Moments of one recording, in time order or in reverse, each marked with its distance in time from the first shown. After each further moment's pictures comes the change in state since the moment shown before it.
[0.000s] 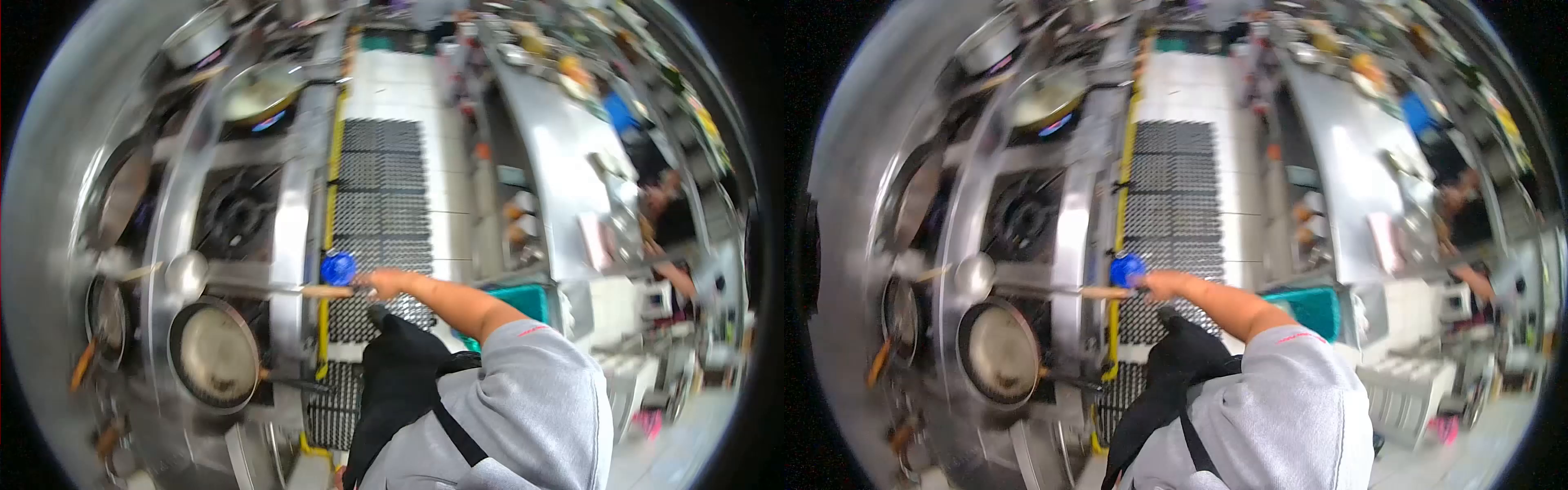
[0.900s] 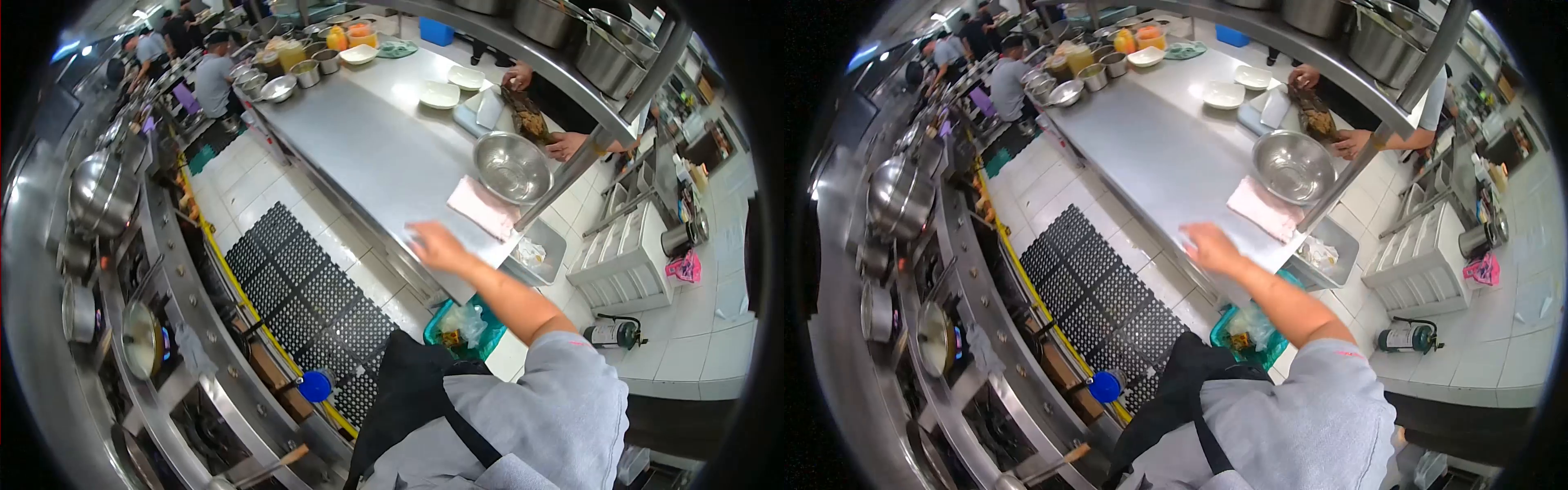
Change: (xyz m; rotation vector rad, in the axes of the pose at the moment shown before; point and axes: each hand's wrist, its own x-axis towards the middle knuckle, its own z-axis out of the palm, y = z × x) left_hand 0.079 0.334 0.272 0.682 -0.315 0.321; right_hand -0.403 0.229 -0.101 -0.049 1.369 0.628
